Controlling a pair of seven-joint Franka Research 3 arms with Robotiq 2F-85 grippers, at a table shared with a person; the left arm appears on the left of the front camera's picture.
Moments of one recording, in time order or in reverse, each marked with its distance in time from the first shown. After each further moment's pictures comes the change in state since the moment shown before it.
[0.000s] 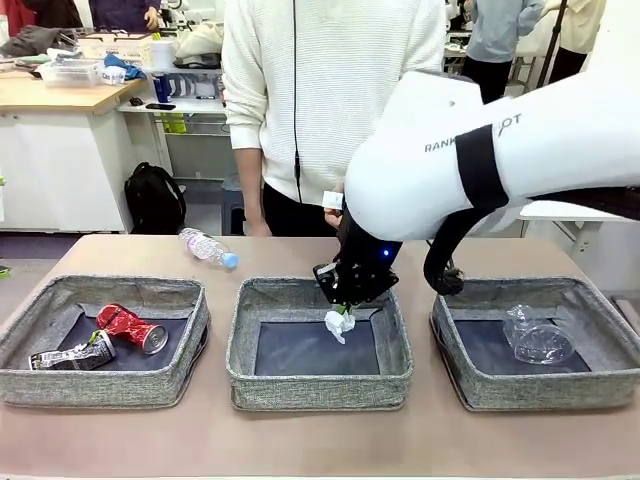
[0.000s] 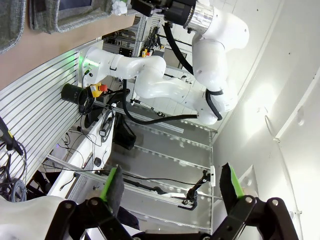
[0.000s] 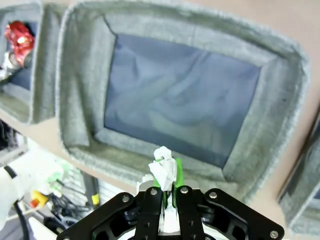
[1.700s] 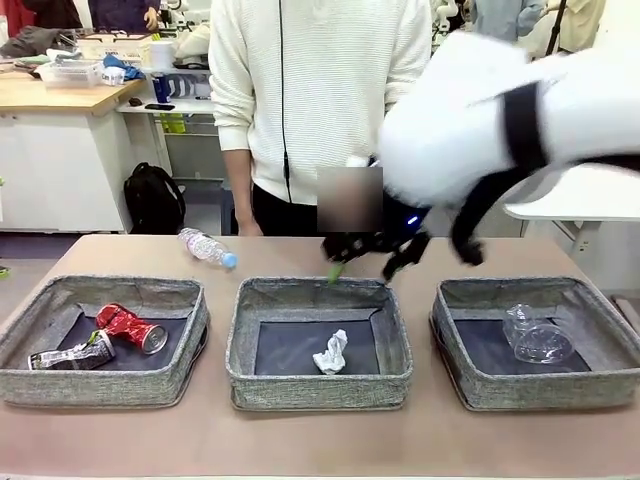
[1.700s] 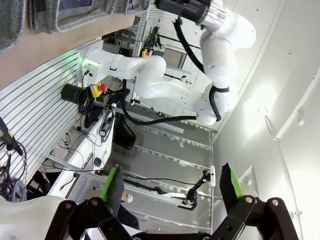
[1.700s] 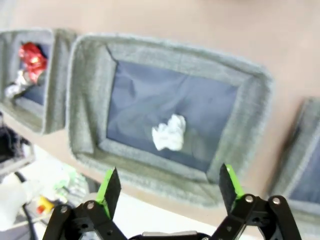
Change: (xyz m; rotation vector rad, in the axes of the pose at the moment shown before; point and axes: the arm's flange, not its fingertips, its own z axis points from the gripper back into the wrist) left arm 0.000 0.000 0.000 0.000 -0.001 0.000; right arm 0.008 -0.031 0.058 0.022 -0.071 -0.032
